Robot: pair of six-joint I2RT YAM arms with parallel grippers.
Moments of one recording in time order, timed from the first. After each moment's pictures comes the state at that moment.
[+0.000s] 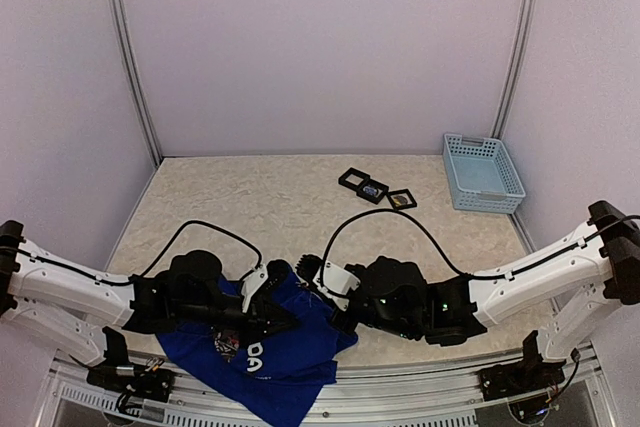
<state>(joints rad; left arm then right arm) -1.12 1.25 0.40 0.43 0.30 -0.20 1.39 1.54 0.79 0.37 0.42 -0.15</state>
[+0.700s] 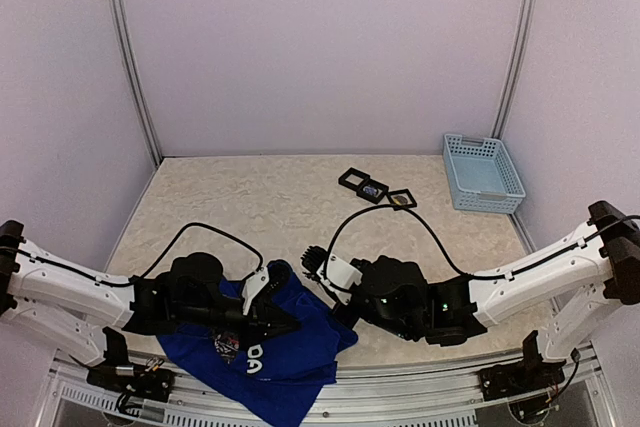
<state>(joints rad) -1.14 1.25 0.40 0.42 0.30 -0.19 1.39 1.54 0.78 0.38 0.53 -0.14</state>
